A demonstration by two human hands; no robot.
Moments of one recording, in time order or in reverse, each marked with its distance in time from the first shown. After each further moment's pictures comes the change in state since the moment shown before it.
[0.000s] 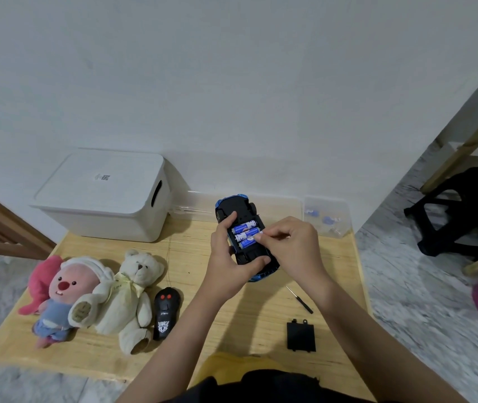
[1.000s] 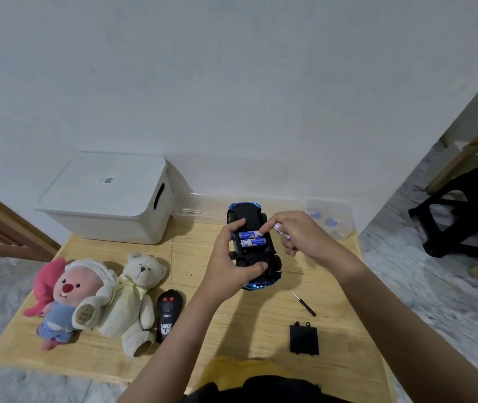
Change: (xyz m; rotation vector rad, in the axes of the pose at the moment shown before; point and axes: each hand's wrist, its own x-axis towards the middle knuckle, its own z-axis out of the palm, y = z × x) left_hand 0.005 -0.002 -0.008 0.033 -0.052 -0.027; right_hand 0.032 -0.013 -0.031 0.029 -0.523 0.226
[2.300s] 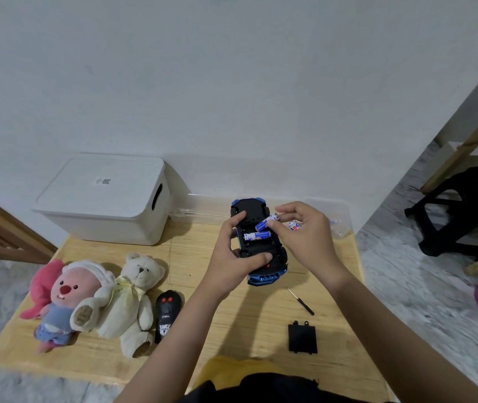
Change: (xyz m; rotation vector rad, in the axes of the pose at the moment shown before) left_hand 0.008 0.008 0.006 -0.304 -0.054 -0.039; right_hand -0.002 0.021 0.015 0.003 0.545 -0.280
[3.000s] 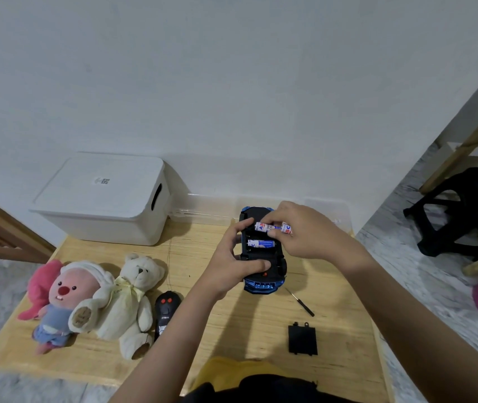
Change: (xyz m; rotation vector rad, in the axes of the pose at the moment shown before) left_hand 0.007 -0.004 -0.009 0.044 -0.099 -0.125; right_hand 0.024 -0.020 -0.017 -0.633 -0.561 -0.273
